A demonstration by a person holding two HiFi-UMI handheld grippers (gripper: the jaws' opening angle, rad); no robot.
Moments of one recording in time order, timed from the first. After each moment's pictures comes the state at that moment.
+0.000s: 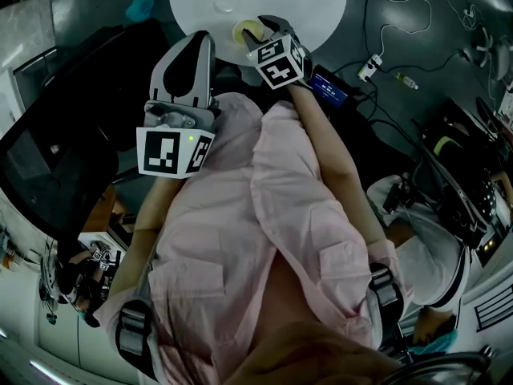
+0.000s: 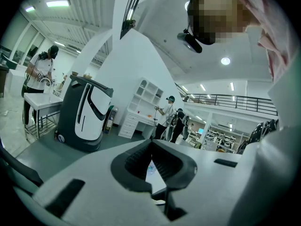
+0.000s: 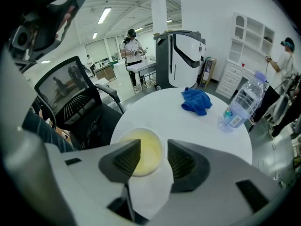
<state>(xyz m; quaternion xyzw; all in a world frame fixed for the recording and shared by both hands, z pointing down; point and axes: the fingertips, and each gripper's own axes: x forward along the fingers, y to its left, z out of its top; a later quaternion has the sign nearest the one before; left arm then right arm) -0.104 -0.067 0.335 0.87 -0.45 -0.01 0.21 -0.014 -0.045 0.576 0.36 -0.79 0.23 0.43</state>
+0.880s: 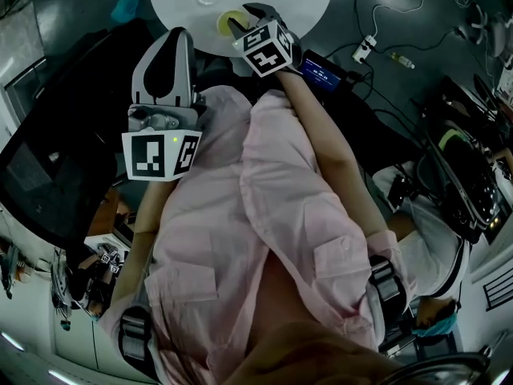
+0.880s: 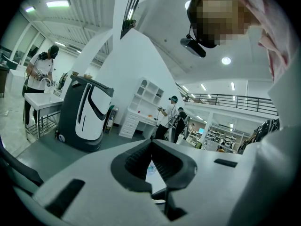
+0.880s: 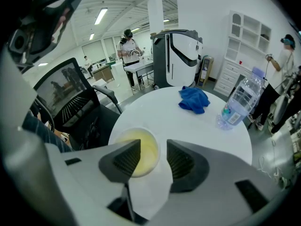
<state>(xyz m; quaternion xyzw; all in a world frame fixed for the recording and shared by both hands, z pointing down) -0.109 -0.069 0.335 0.87 -0.45 -0.01 0.21 -0.012 -0.049 0.577 0.37 -0.79 0.24 0.43</state>
